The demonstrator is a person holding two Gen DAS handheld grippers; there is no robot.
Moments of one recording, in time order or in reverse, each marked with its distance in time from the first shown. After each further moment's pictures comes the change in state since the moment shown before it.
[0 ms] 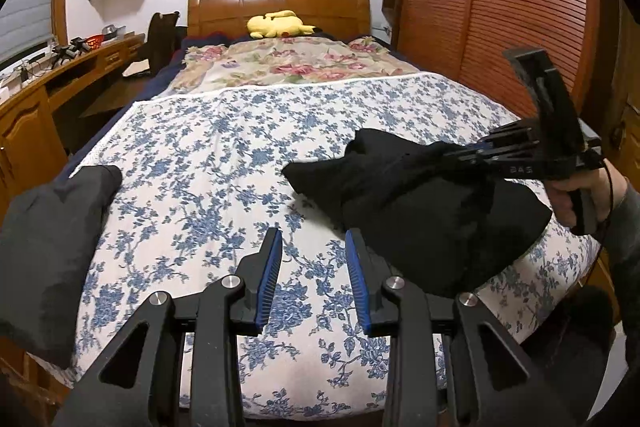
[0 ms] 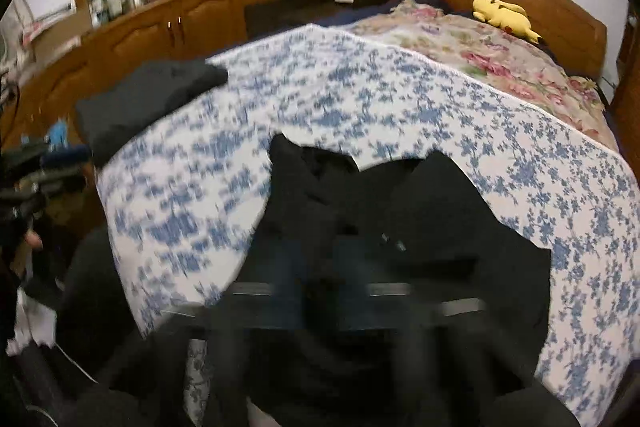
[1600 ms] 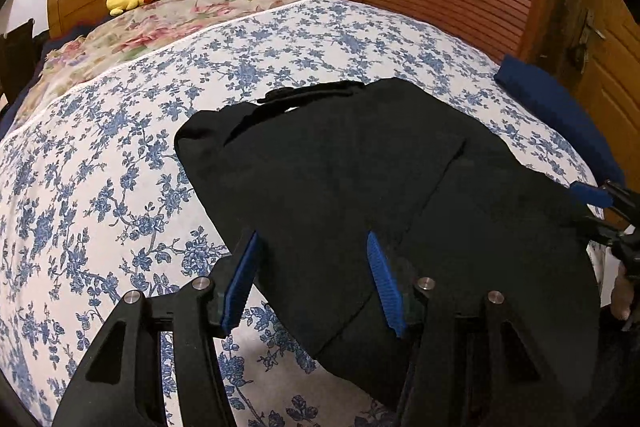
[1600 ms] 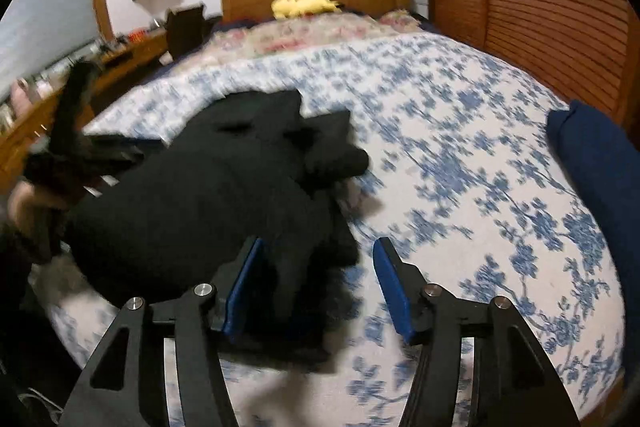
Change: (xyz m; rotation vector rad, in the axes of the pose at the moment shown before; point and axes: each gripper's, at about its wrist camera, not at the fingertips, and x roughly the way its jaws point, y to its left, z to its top) left arm 0.223 -0.175 0.062 0.239 0.208 -0.276; right arm -0.076 -0.107 -0.202 0.499 -0.209 -0.321
